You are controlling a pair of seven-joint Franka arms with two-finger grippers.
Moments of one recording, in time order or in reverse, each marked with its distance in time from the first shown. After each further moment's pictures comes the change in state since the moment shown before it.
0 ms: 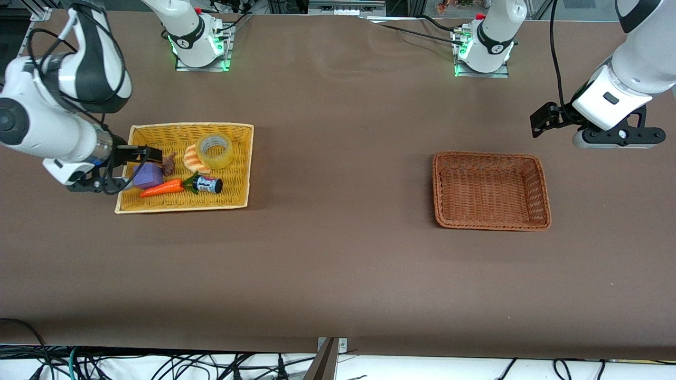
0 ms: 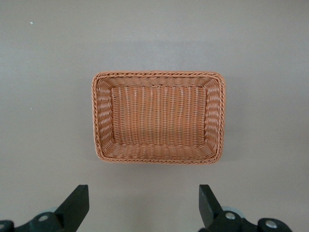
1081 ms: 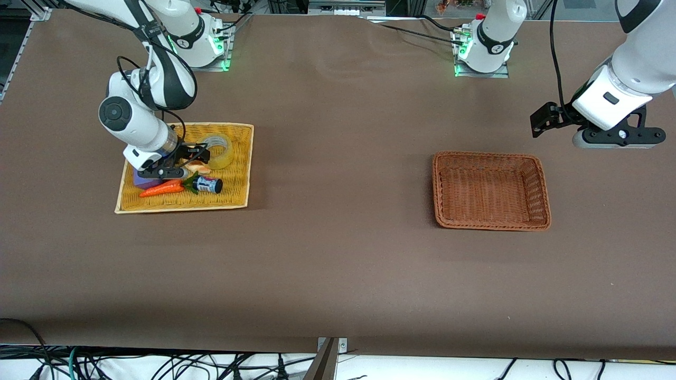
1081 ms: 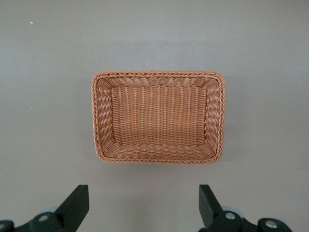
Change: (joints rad) left arm 0.000 0.000 0.000 0.000 0.000 0.000 0.000; right arm 0.000 0.050 0.093 -0.382 0.000 0.524 0.125
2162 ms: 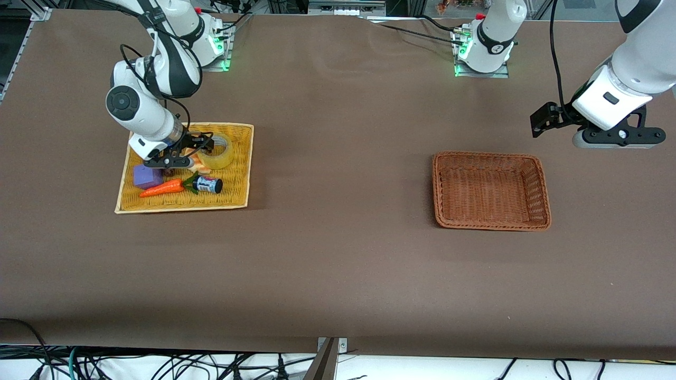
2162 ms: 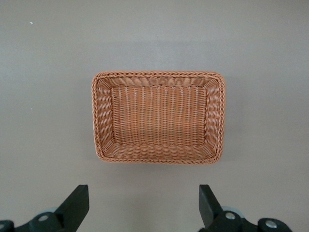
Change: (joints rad) left arm 0.000 0.000 0.000 0.000 0.000 0.000 0.000; right arm 0.007 -0.081 0.022 -0.103 0.000 -0.003 0.021
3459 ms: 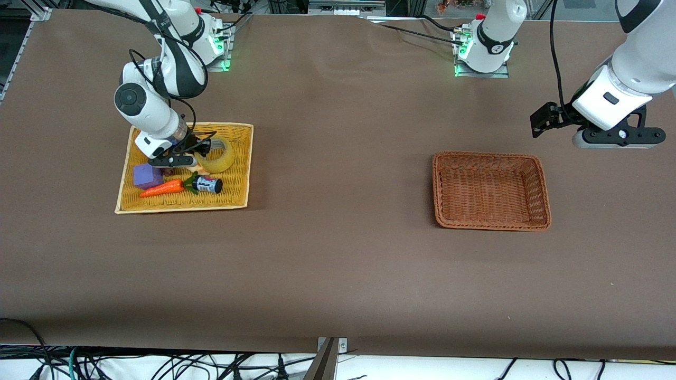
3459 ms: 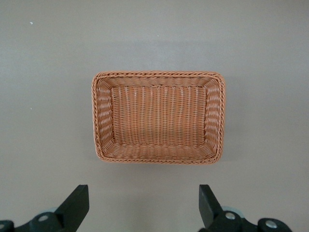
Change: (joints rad) left arm 0.000 0.000 0.000 0.000 0.000 0.000 0.000; right arm 0.001 0.008 0.006 -0.019 -0.002 0.099 0.000
